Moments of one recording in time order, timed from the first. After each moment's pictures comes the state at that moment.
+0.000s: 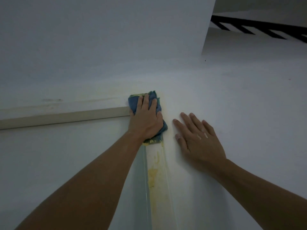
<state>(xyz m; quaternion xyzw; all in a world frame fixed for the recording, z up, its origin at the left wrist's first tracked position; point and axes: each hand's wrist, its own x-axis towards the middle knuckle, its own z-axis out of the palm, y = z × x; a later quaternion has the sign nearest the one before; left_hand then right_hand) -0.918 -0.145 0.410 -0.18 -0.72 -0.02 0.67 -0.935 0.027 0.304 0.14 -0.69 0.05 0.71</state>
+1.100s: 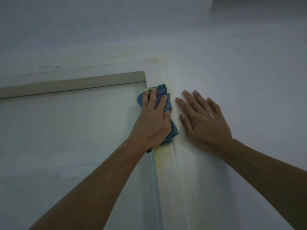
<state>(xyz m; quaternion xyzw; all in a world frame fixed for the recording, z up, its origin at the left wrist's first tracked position) -0.917 -0.155 0.296 -0.29 -0.70 -0.02 0.65 -0.936 0.020 0.260 0.15 -0.68 0.04 0.71</state>
